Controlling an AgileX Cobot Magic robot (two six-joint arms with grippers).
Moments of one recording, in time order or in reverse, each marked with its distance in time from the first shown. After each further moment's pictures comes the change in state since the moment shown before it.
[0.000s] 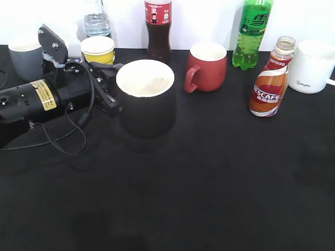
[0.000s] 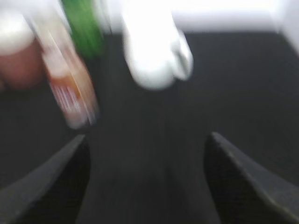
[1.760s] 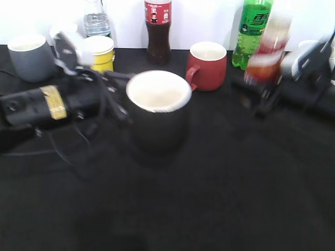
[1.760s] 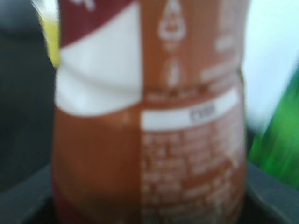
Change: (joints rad) left arm -0.071 0.000 0.000 0.079 0.003 -0.070; right arm 0.030 1.193 -0.242 -0.578 -1.256 -0.060
